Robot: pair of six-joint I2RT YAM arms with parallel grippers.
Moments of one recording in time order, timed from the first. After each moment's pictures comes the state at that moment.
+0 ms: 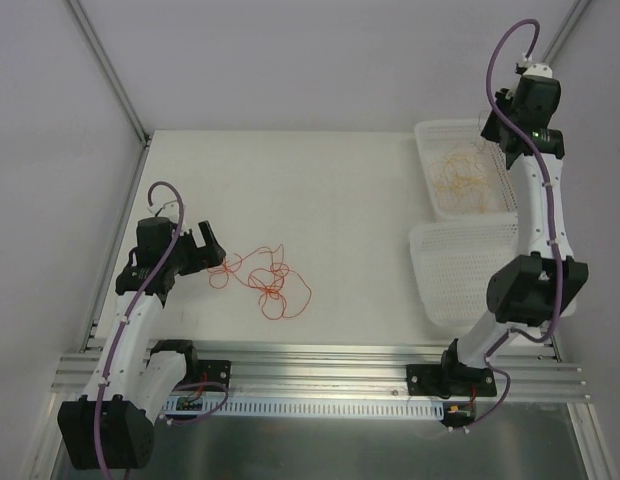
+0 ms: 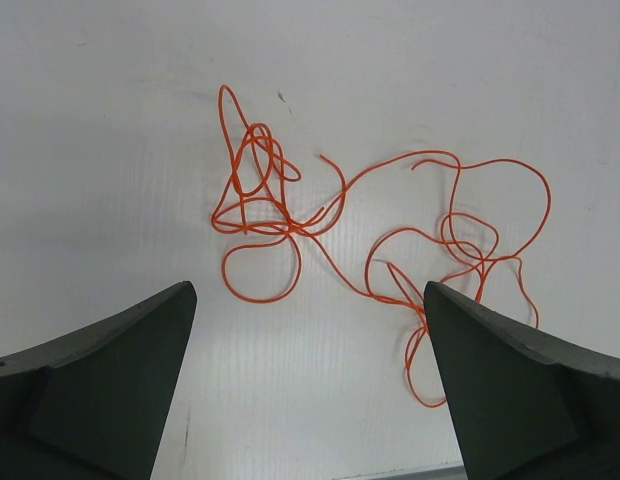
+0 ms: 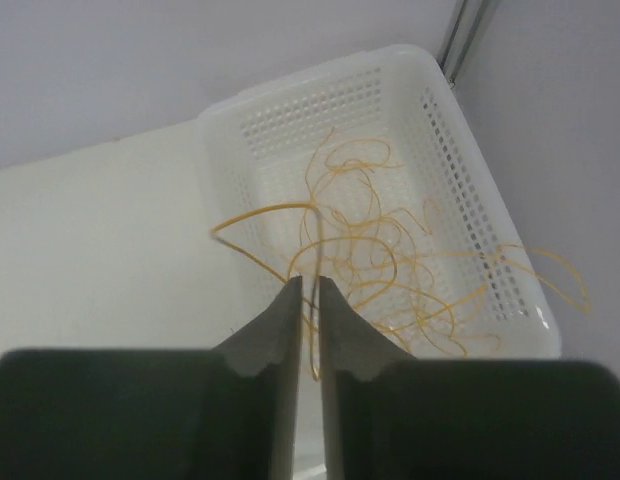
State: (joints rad) left arm 0.03 0.83 0.64 -0.53 0.18 -0.29; right arm -0.10 1.65 1.82 -0.60 0.07 0.11
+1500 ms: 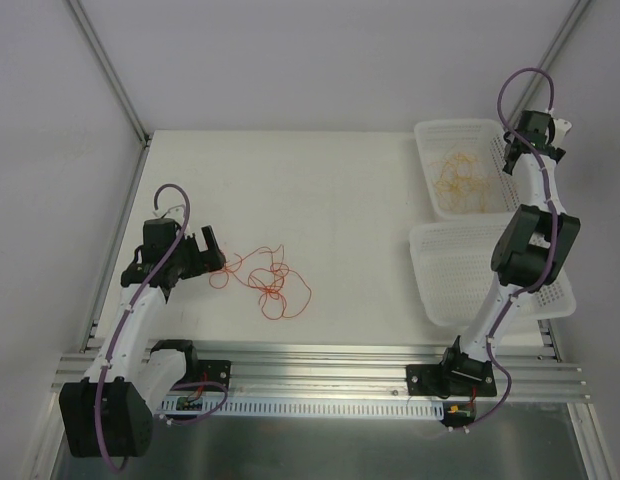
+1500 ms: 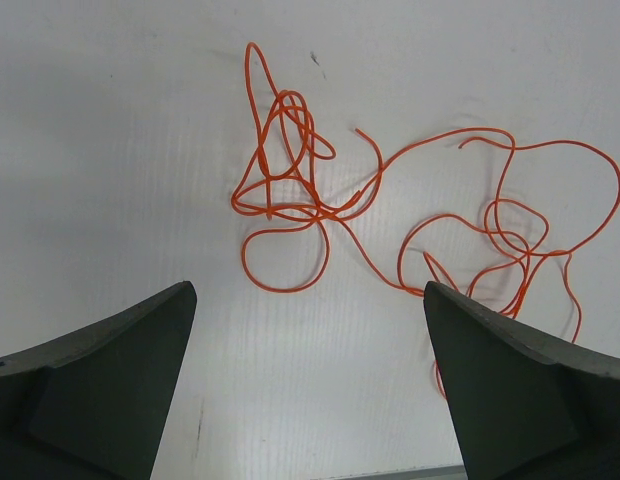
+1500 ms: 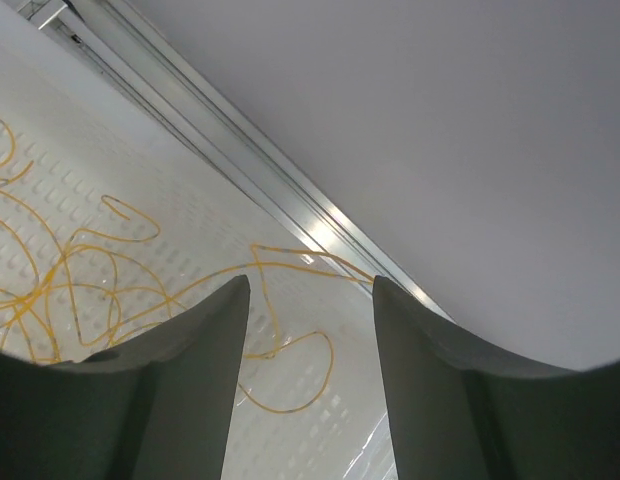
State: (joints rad) left arm 0.03 0.90 0.61 -0.52 0.15 -0.27; right arm -0.28 2.03 1.82 -0.55 0.56 0.24
